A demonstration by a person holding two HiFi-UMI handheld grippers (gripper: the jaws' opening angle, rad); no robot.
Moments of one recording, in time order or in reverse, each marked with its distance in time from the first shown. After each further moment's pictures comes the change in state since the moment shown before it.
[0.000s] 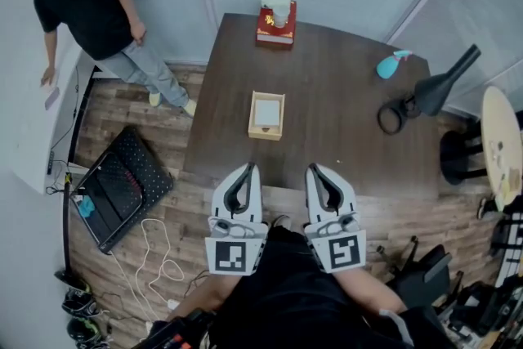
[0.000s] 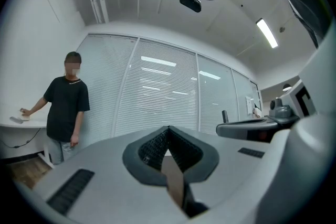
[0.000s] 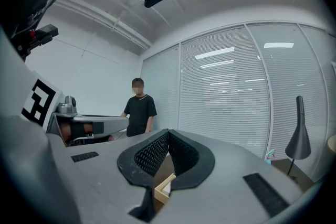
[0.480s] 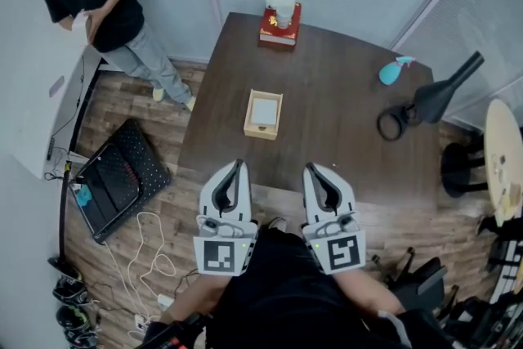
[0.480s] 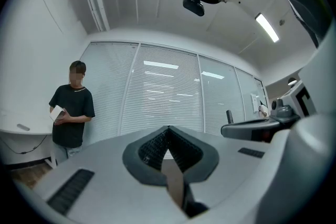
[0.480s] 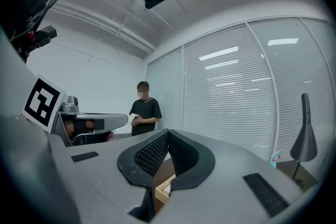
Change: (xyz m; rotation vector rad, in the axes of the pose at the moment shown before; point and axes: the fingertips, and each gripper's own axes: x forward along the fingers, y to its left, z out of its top) left arm -0.002 -0.011 0.011 0.055 -0.051 0.063; right arm -0.011 -0.018 0.001 0.009 -0.020 0.073
